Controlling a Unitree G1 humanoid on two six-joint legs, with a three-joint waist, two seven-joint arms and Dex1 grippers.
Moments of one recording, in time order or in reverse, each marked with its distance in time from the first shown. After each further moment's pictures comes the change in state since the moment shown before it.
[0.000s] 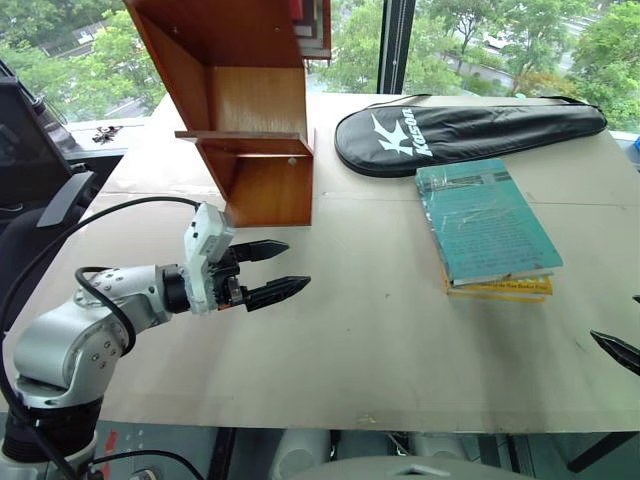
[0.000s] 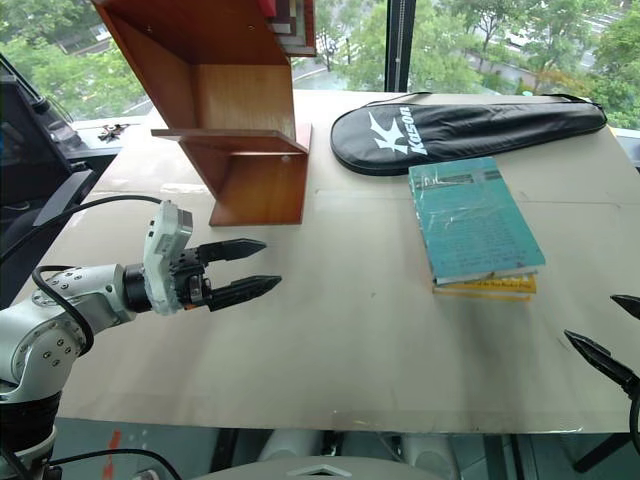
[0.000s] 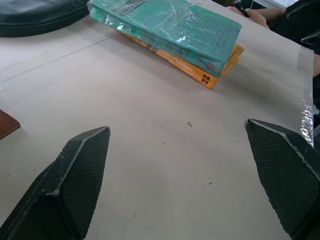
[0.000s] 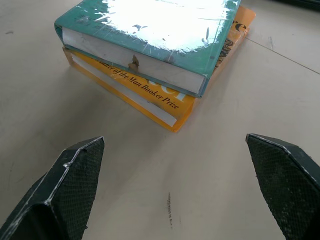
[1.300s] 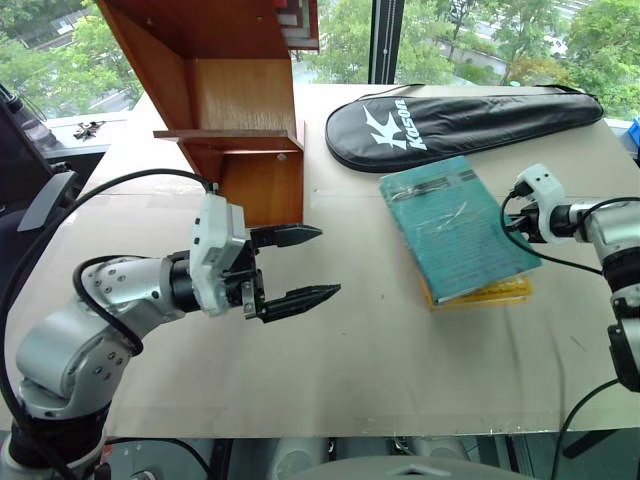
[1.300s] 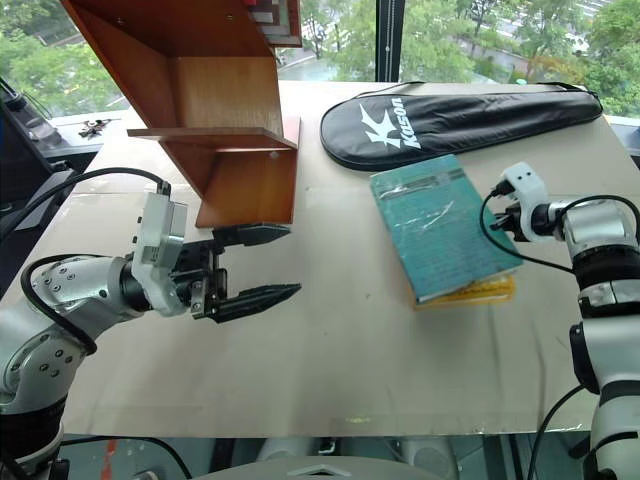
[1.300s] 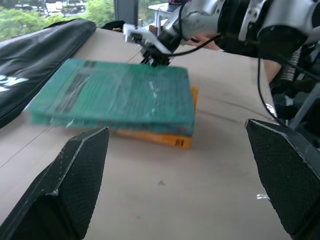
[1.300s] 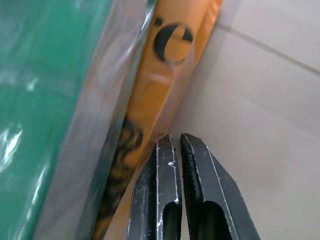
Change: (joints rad) left arm -0.030 -0.014 -0.018 -0.185 -0.086 -0.147 -0.010; right arm -1.435 0.010 1.055 1.096 -0.397 0.244 -0.032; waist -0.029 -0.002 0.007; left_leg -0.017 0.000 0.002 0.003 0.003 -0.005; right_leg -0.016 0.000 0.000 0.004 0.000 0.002
